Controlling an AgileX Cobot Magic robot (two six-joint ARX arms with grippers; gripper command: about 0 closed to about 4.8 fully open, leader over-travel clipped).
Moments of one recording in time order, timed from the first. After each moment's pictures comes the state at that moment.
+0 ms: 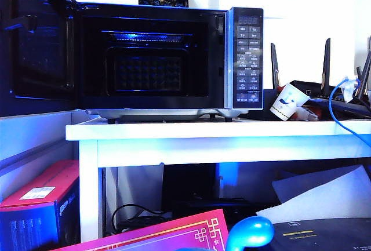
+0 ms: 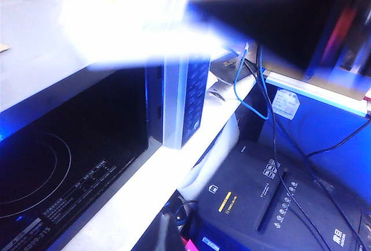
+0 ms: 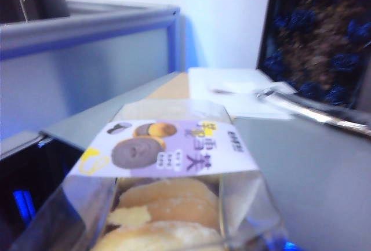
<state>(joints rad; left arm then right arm) -0.19 1.49 1.67 -0.50 0.70 0.20 0.47 1.80 1.87 -0.02 -0.24 -0.03</state>
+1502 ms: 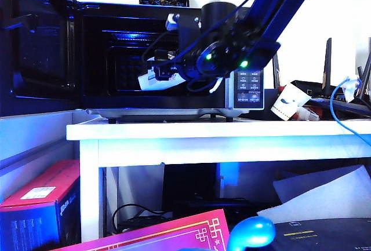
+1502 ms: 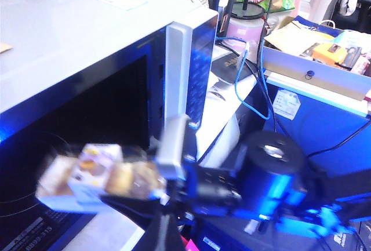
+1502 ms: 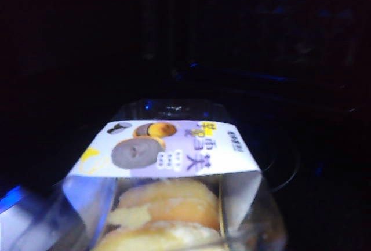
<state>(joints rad) -0.19 1.49 1.67 -0.50 0.70 0.19 0.52 2.25 1.59 0.75 -0.08 -0.03</state>
